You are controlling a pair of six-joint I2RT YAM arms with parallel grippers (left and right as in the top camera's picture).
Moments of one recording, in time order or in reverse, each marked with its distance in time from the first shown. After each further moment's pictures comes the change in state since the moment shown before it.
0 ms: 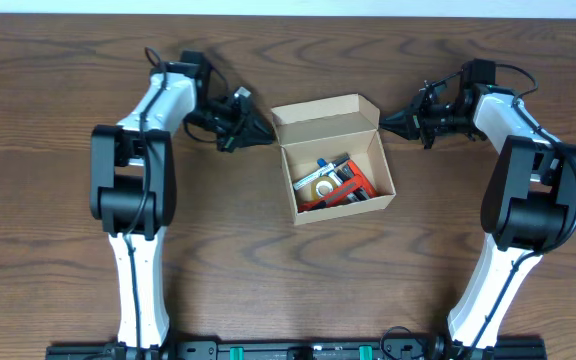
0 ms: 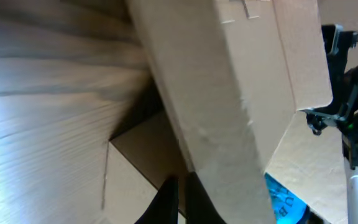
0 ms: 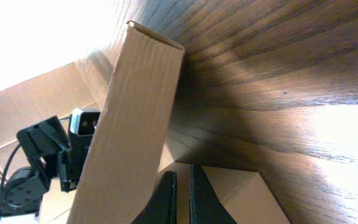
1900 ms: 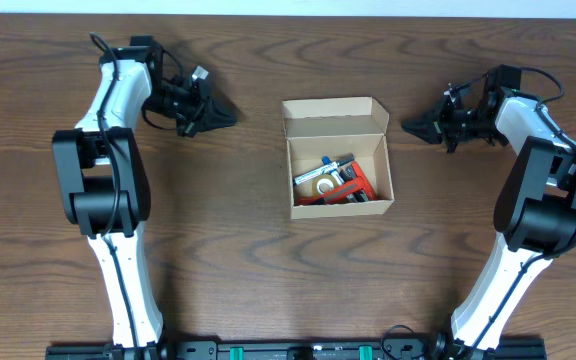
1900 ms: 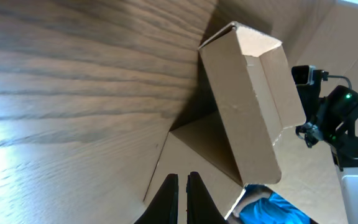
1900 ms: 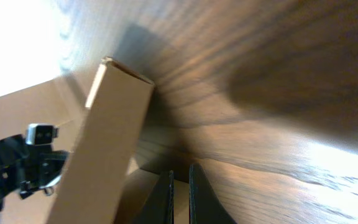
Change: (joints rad) left arm 0.166 0.000 0.112 -0.128 -0.088 0.165; right arm -0.096 0.000 0.000 -0.025 0.081 -0.134
